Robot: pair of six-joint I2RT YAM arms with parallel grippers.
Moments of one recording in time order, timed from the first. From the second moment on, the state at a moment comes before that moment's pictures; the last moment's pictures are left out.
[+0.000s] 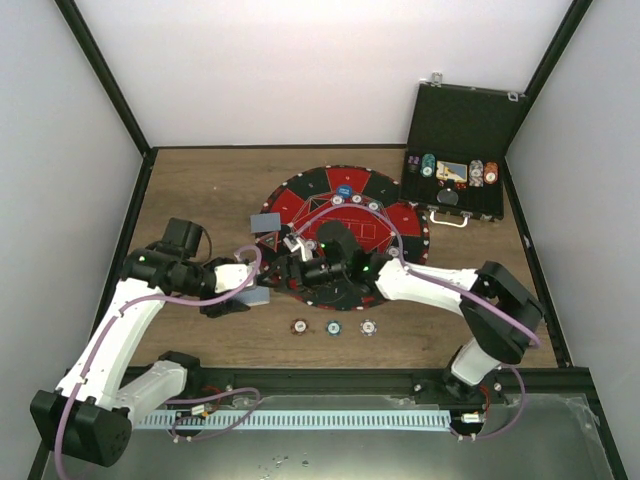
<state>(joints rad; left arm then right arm) -0.25 0.98 0.94 -1.20 0.58 1.12 0.92 1.58 0.94 0.21 -0.70 1.03</state>
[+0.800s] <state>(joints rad) -0.25 0.97 0.94 -1.20 0.58 1.13 0.98 1.76 1.03 0.37 -0.74 1.12</state>
